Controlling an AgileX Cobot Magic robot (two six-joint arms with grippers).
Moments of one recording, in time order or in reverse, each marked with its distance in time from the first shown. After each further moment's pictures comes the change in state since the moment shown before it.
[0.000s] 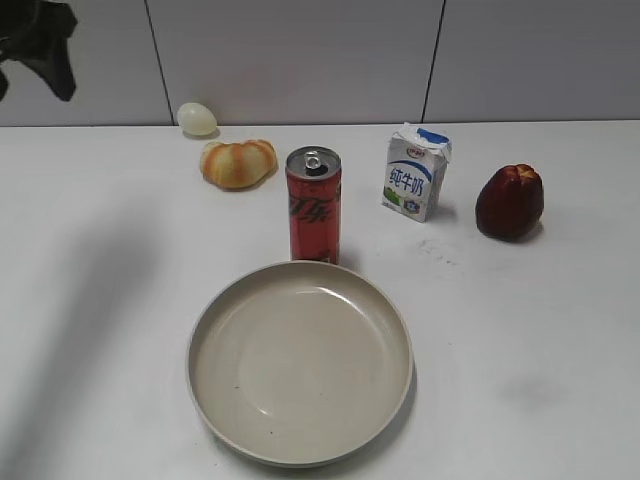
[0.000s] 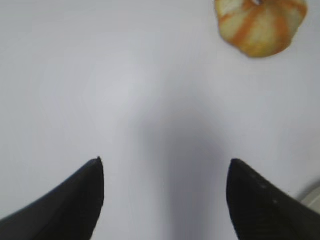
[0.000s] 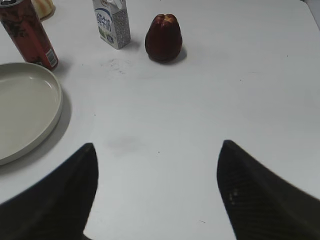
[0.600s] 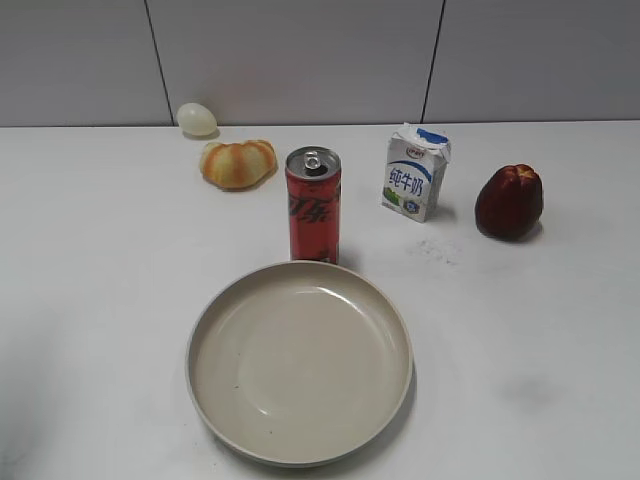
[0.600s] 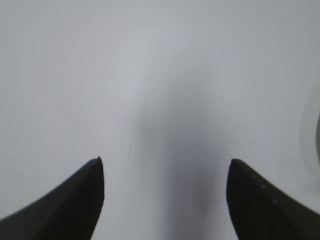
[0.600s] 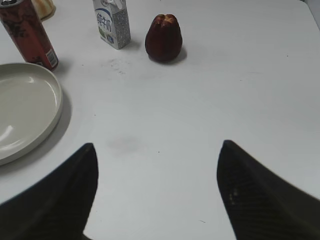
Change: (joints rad) left arm 0.123 -0.603 0.673 0.019 -0.020 0.002; right arm 0.000 0.000 0.000 0.000 0.000 0.000
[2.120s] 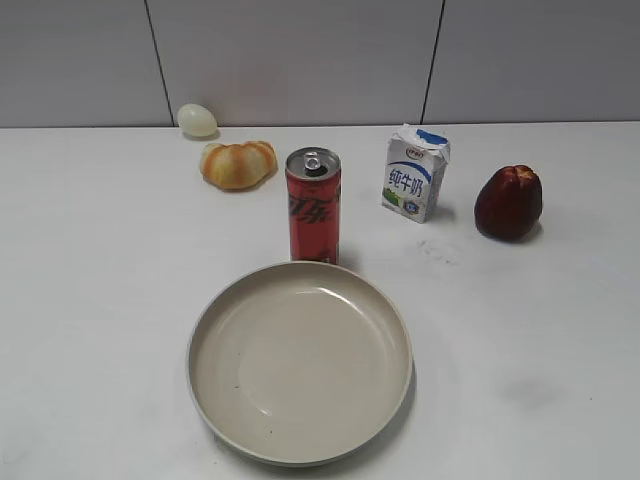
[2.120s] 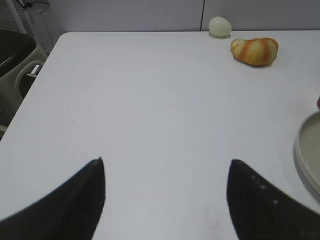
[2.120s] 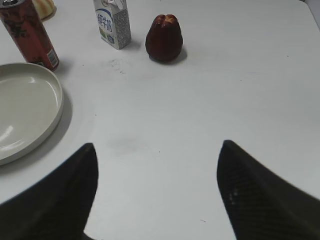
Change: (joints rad) left arm -0.001 -1.269 0.577 0.022 -0.153 0.015; right arm 0.000 0.000 0.000 0.001 0.000 0.000
